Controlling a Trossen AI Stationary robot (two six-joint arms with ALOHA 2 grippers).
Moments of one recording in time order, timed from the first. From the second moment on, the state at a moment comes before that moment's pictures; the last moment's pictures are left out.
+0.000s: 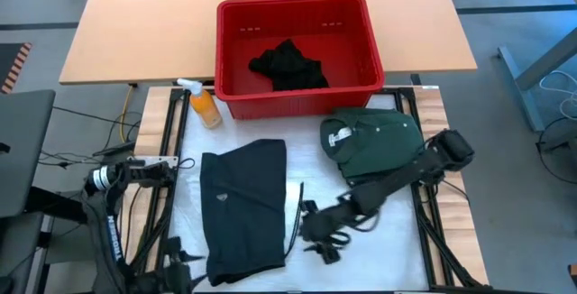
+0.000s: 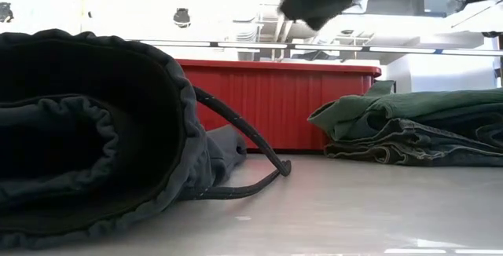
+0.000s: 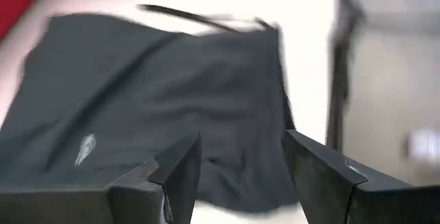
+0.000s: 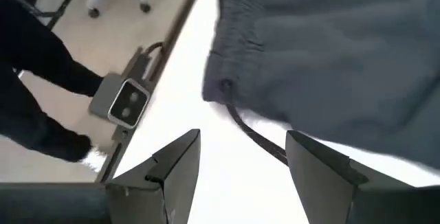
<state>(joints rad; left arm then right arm) -1.26 1.87 1.60 -1.32 -0.84 -1.47 0.48 1.75 1.24 -0.21 -0.05 0.16</state>
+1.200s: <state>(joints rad) -1.20 1.88 1.32 -0.86 -0.66 -0.95 0.59 2.16 1.44 0.02 0.37 -0.70</state>
